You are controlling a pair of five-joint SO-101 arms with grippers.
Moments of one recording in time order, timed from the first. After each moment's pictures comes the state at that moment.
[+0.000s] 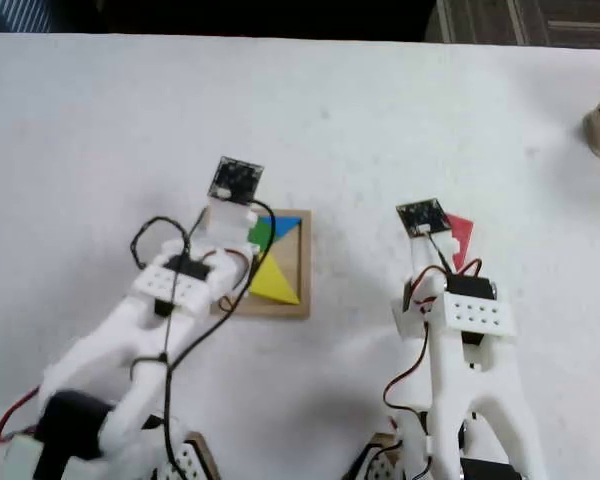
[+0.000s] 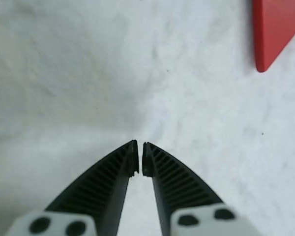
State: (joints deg) left arm 13.4 -15.6 57.3 26.4 2.6; right arm 4.1 -32.1 60.7 58.5 23.8
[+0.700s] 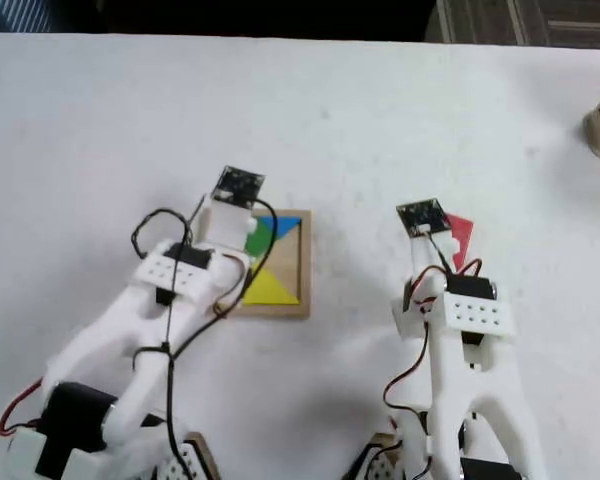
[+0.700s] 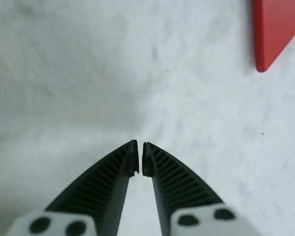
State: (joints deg) left arm 12.5 -12.6 52.4 41.6 1.2; right arm 4.1 -32.1 60.7 58.5 23.8
